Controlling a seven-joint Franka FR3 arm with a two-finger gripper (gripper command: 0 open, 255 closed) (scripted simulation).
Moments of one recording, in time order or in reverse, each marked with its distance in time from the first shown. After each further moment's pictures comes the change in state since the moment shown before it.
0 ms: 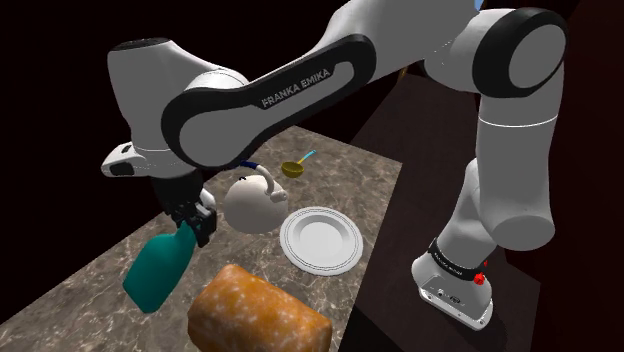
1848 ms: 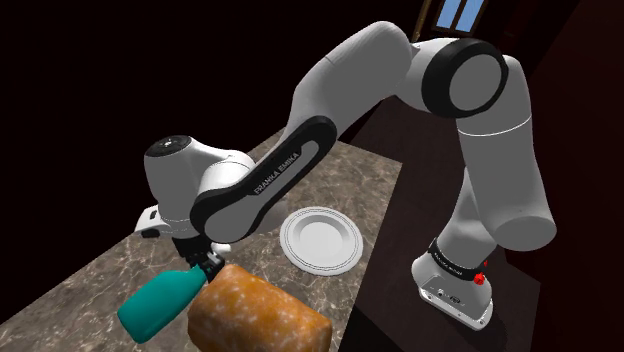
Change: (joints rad) arm 0.031 0.192 -0.049 -0.103 -0.077 0.287 0.031
